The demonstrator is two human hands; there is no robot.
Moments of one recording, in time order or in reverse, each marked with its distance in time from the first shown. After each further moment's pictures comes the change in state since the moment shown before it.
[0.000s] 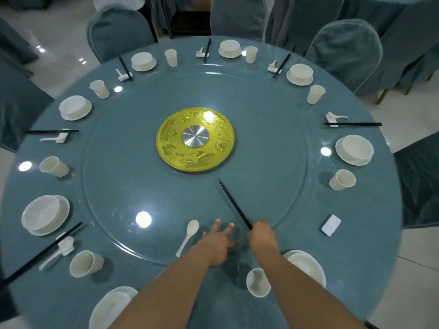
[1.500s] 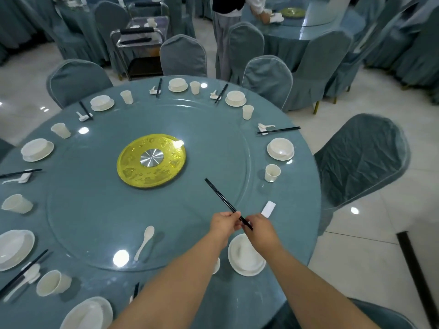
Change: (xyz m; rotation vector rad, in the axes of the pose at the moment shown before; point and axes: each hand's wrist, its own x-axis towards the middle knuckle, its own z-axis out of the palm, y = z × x) left_hand 0.002 0.203 -0.037 -1.681 0.454 -0.080; right_hand -0.096 0.148 -0.094 0.318 0.250 -0.214
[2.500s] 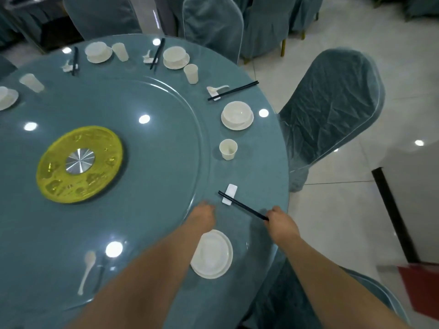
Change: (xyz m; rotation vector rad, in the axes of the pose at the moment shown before) left_hand 0.102 -0.023 0.087 1.697 -0.275 0.186; right_hand 0.034 0.204 -0.038 -0.239 -0.163 0.303
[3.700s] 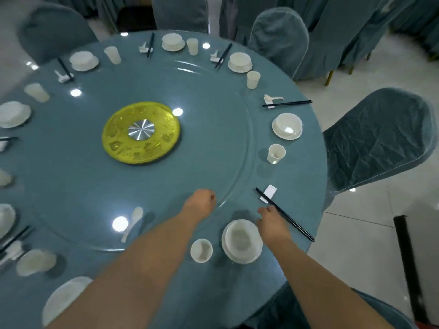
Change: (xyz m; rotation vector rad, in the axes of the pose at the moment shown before) left_hand -0.085 -0.126 -0.024 -0.284 0.242 -0.044; right_hand -0.043 -0.136 0.023 -0.012 0.061 -0.124
